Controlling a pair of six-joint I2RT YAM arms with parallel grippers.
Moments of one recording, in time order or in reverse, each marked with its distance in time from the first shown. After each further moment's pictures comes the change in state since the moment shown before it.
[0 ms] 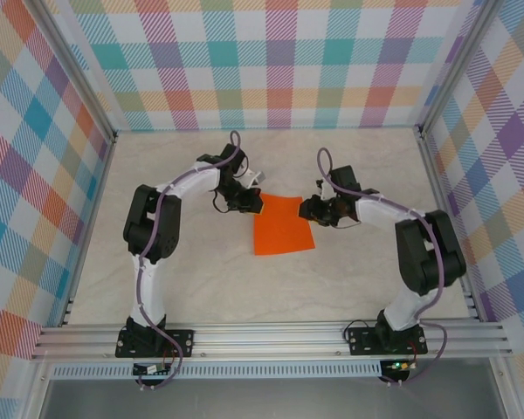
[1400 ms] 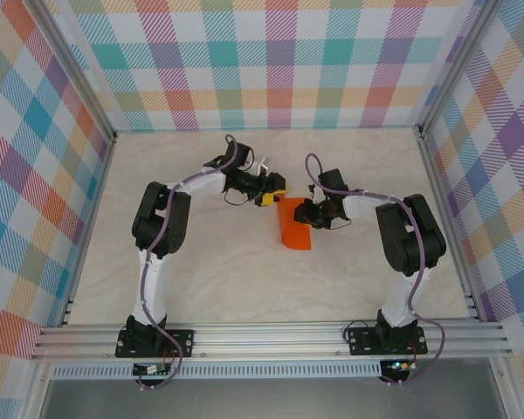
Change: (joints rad) left arm -0.020 0.079 -0.024 0.523 0.313 -0.597; right arm 0.026 0.154 0.033 0.055 0.040 0.000
